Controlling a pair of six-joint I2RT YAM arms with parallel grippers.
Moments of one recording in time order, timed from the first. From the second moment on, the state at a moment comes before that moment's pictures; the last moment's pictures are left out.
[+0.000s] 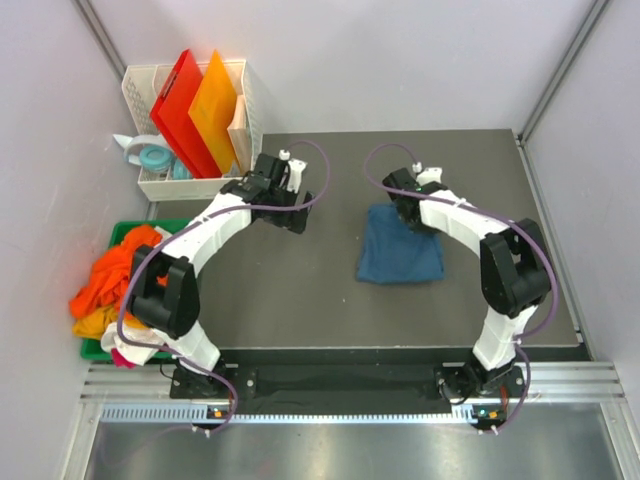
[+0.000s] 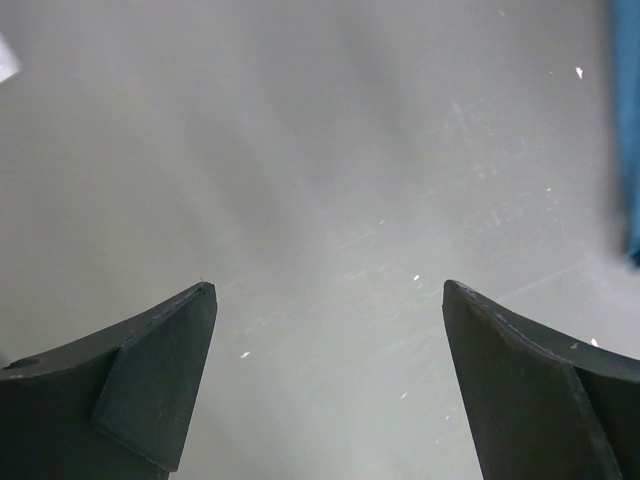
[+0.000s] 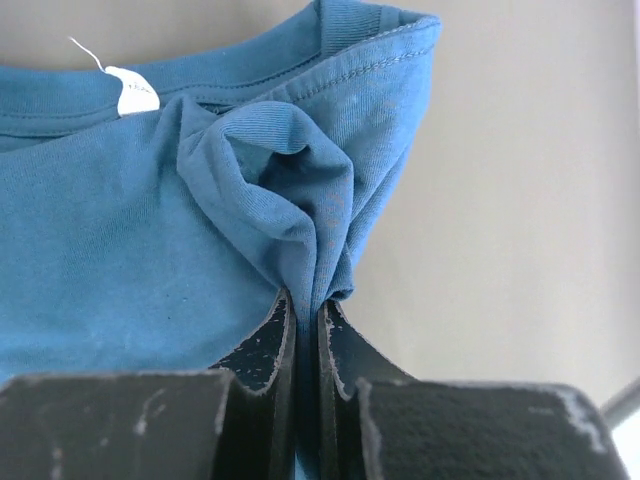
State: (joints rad) left arm -0.41 1.68 1.34 -0.60 0.05 0.00; right arm 0.48 1.81 1.31 -0.77 0.72 0.57
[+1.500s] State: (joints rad) left arm -0.31 1.46 1.20 -0.64 0.12 0.03; right arm 0.18 2.01 1.43 -0.64 0.83 0.20
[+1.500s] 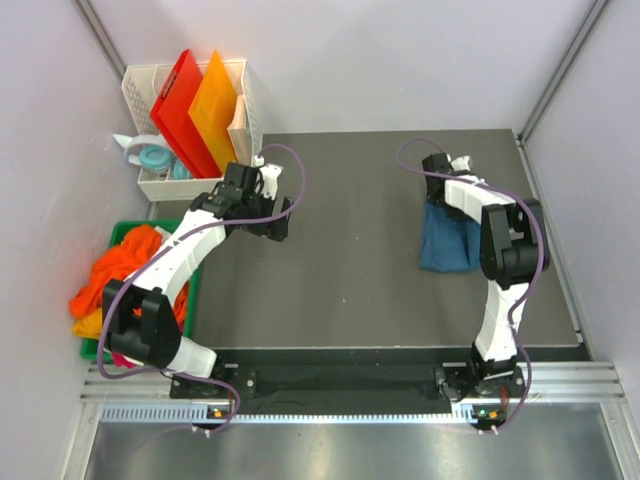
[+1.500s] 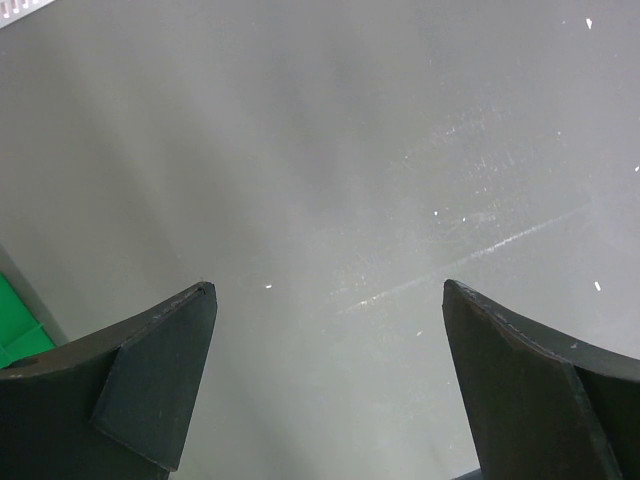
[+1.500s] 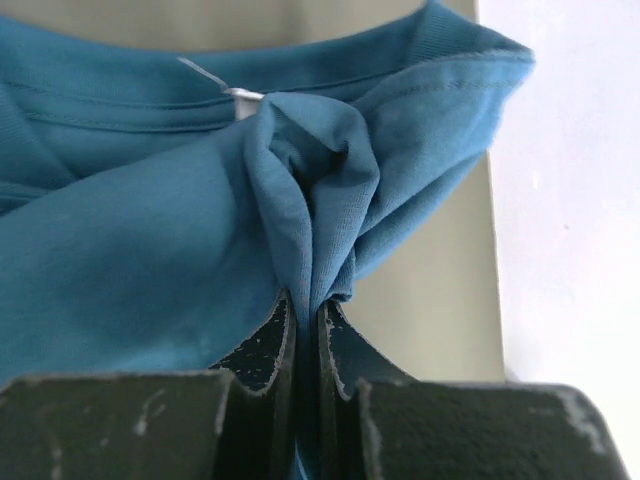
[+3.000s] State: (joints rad) left arm -0.31 1.46 1.16 -0.64 0.12 0.03; right arm -0.09 2.17 1.63 -0.73 0.84 0.26
